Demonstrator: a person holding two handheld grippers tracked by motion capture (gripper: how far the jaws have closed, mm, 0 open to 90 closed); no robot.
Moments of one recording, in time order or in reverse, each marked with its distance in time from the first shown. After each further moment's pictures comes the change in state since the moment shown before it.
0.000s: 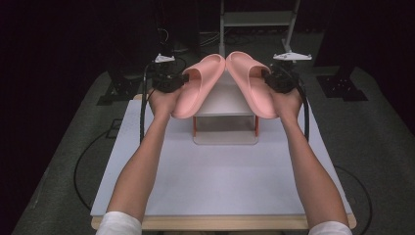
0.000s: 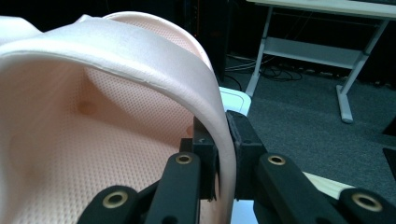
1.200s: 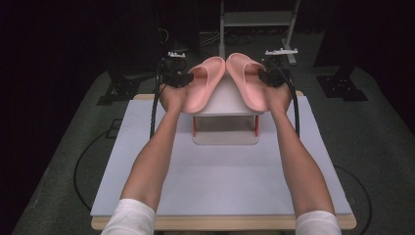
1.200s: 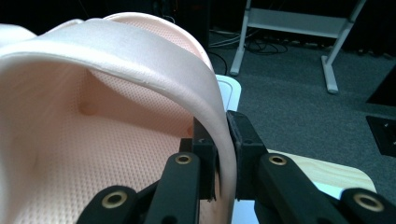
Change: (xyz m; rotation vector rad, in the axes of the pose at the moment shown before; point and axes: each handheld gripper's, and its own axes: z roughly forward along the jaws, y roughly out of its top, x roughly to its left) left arm -0.003 0.006 0.044 0.096 0.114 -0.043; right arm -0.003 0.005 0.047 0.106 -0.089 0.044
